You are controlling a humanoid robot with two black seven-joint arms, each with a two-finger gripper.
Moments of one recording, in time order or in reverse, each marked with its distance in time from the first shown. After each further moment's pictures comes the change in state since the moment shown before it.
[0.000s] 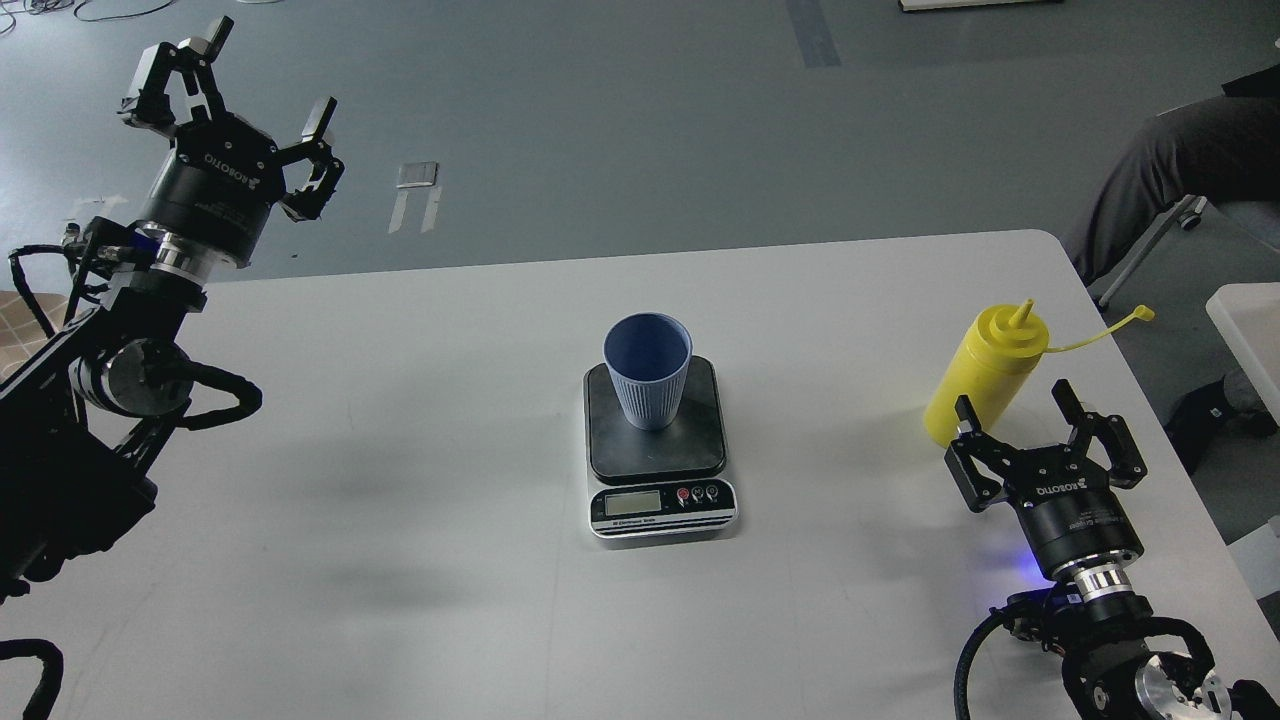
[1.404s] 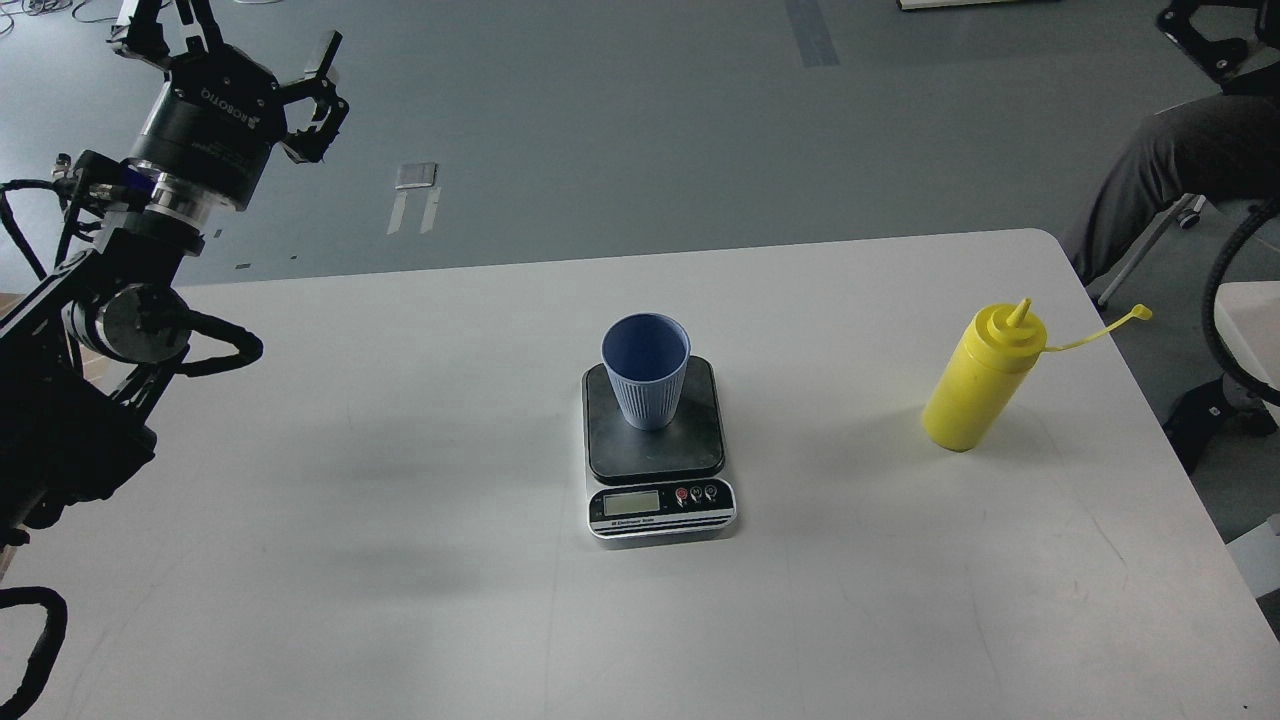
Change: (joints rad) left arm -0.131 -0.008 0.030 0.014 0.013 0.000 0.006; right arm 0.888 -0.627 -0.286 -0.209 -0.067 0.000 -0.008
